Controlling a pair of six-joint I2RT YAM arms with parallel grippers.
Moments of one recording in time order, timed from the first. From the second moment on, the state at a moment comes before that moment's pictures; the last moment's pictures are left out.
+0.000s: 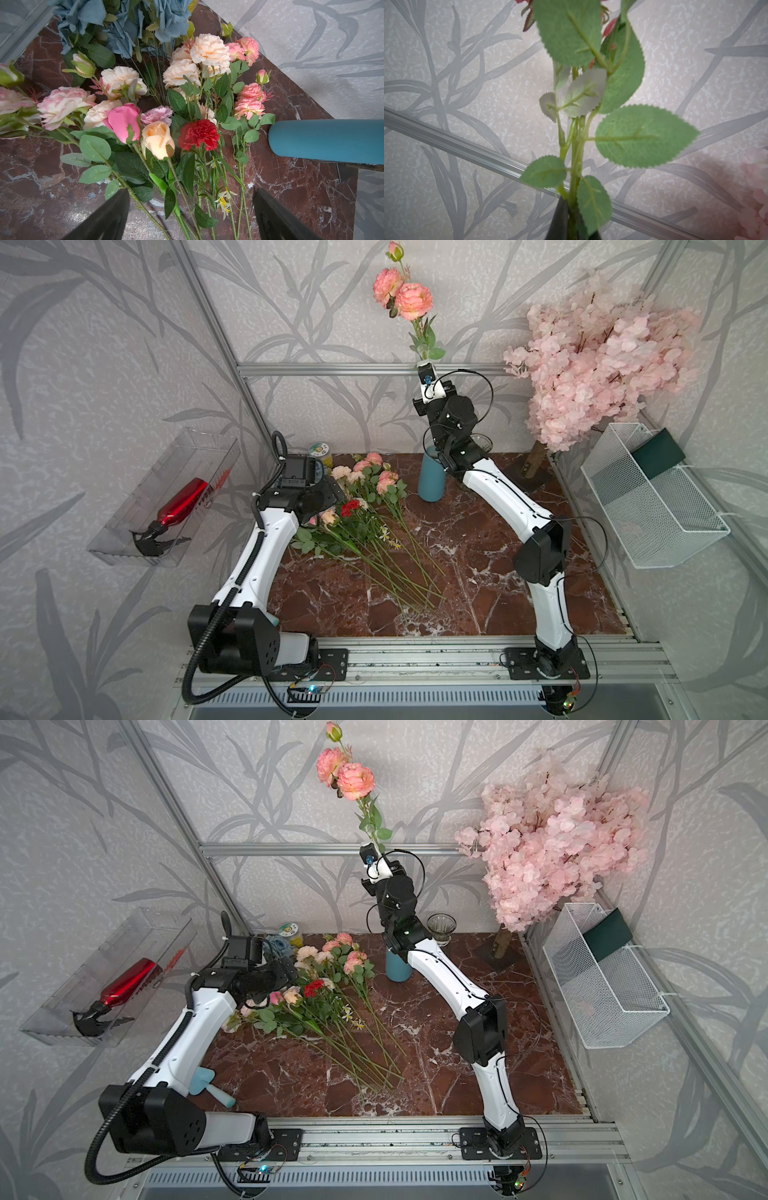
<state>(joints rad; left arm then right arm) -0.05 1.36 1.29 -0.81 0.01 -0.62 0.60 2.14 2.23 0.30 0.39 -0.47</state>
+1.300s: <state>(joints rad) -0.05 1.38 1.30 -0.81 0.00 -0.61 0.50 2.18 2.14 -0.17 0.27 -0.09</state>
